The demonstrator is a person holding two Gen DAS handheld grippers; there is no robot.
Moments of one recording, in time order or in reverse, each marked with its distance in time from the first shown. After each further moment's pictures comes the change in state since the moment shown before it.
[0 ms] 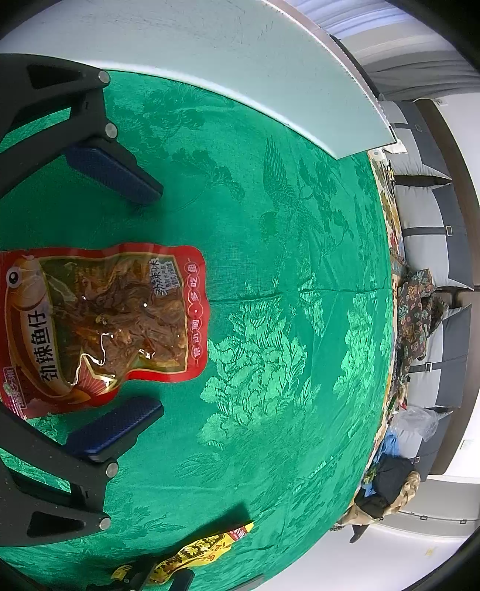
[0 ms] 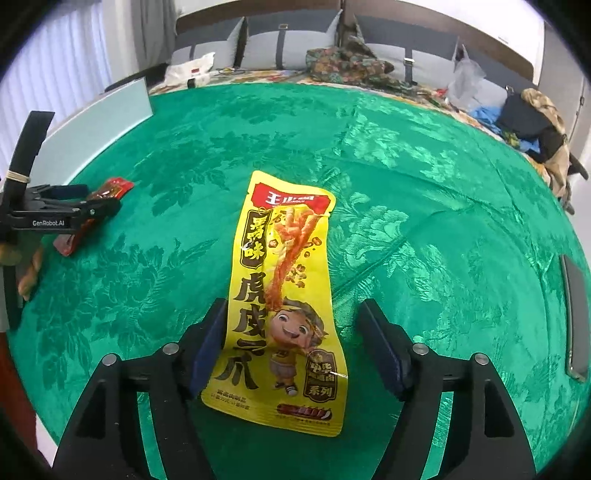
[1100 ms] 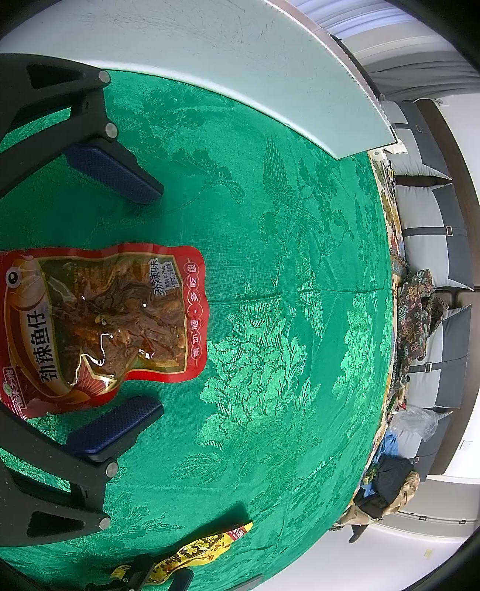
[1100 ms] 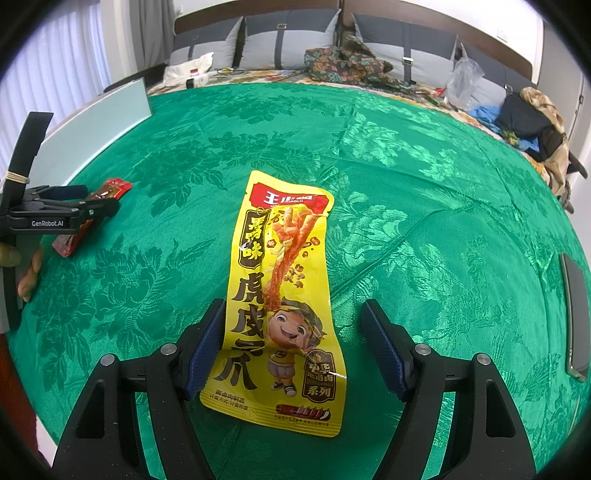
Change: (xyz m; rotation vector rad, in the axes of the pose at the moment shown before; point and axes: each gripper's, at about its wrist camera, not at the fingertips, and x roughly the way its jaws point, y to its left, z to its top) left arm 0.000 0.000 0.000 -0.001 0.000 -0.001; right arm 0.001 -0.001 0.000 -0.001 0.000 0.001
